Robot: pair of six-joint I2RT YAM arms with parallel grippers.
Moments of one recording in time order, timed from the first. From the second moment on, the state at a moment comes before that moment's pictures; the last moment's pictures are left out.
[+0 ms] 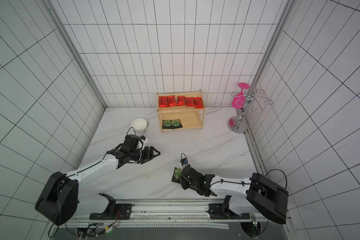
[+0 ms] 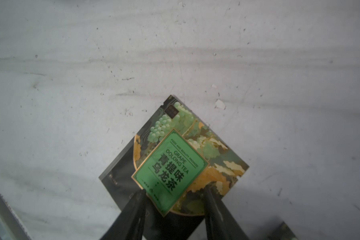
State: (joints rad) left arm -0.42 1.32 0.68 -0.24 0.50 -0.76; right arm 1.13 1.31 0.37 0.08 0.15 0.53
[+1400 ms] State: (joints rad) left arm -0.67 1.64 0.70 -0.04 0.64 -0.87; right arm 0.71 1.69 0.30 0.81 -0.53 0.66
